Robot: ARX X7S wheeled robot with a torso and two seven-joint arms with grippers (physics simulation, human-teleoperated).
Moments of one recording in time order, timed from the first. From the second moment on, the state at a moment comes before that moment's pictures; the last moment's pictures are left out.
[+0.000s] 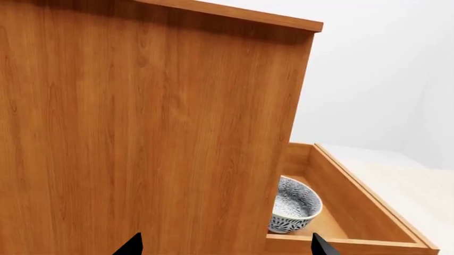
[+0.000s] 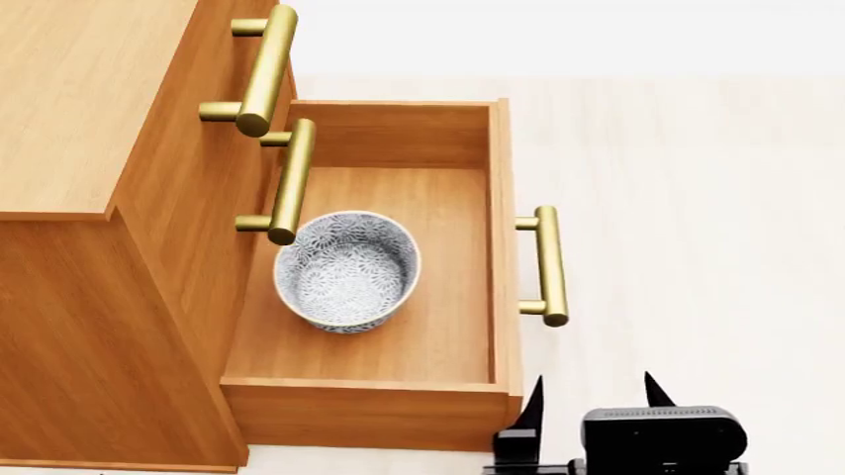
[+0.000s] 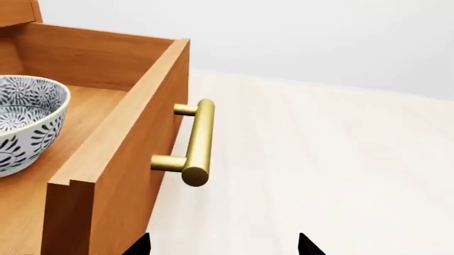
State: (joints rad) left arm 0.31 -0.60 0.35 0.72 -0.42 0.08 -0.54; right arm 0.43 0.55 -0.73 0.16 0.61 -0.05 0.53
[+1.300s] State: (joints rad) left arm 0.31 -0.61 0.36 0.72 -0.42 0.09 -0.55; right arm 0.50 0.39 -0.82 0.19 0.58 -0.03 0.45
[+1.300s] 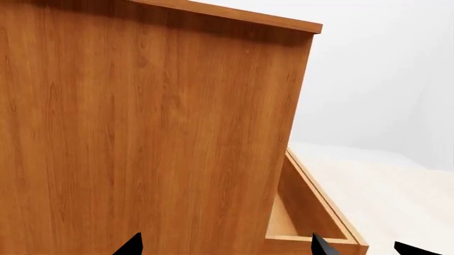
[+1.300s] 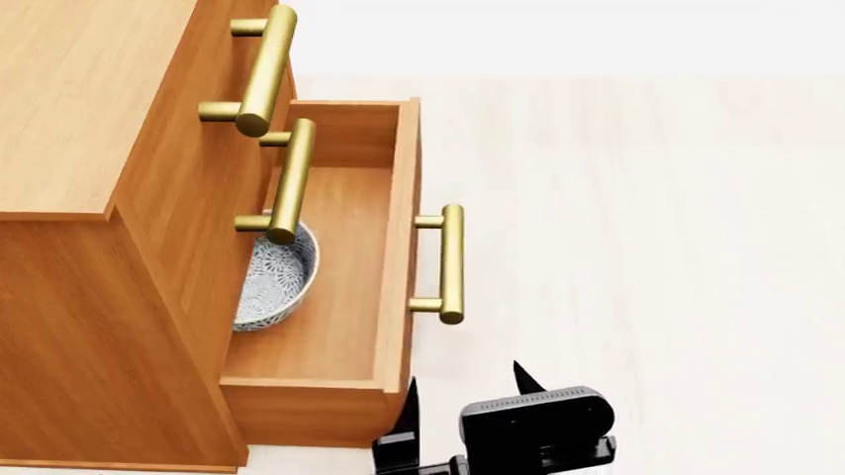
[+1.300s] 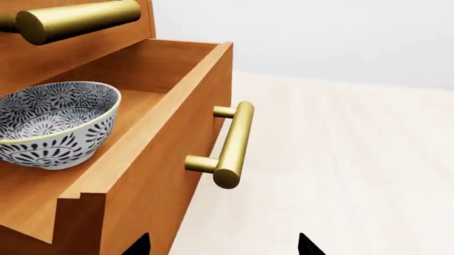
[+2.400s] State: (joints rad) left arm 0.31 -0.62 0.36 0.72 -0.43 0.10 -0.56; right arm 0.55 0.22 -0.87 0.32 0.59 -0.05 0.37
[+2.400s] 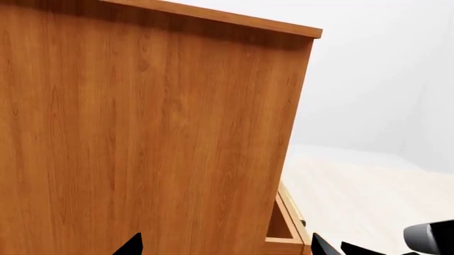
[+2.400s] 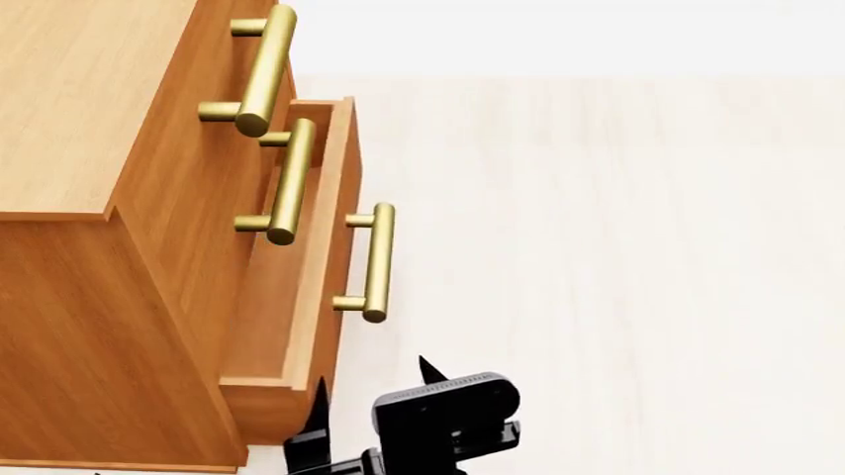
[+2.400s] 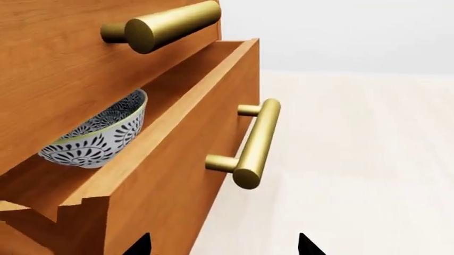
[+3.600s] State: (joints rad) left arm 0.31 -0.62 0.37 0.71 -0.43 0.10 -0.56; right arm 0.64 0.12 -0.96 0.40 0.58 0.00 0.30
